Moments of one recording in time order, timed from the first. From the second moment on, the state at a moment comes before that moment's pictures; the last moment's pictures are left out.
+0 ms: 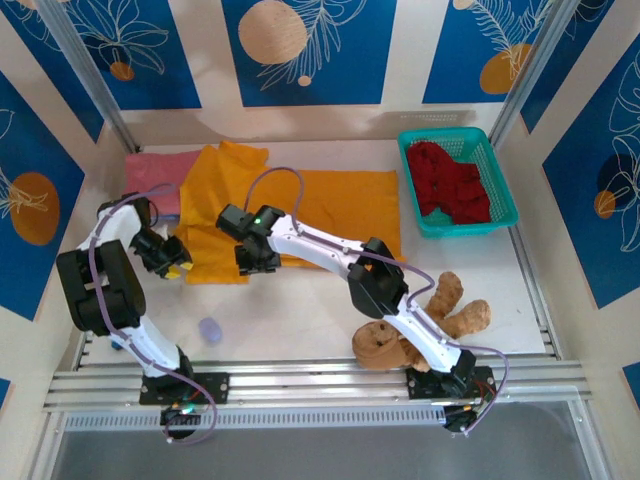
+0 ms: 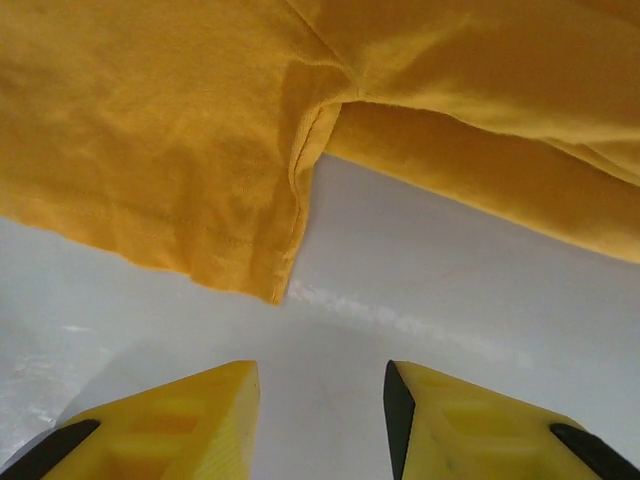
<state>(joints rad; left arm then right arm) 0.28 1.72 1.18 -1.11 0.29 -0.17 1.02 2.44 2.27 -1.14 -0.03 0.82</state>
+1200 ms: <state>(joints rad) 0.25 1.81 1.13 -1.04 0.31 -0.18 0.96 2.58 2.36 -1.06 -0.24 0.71</state>
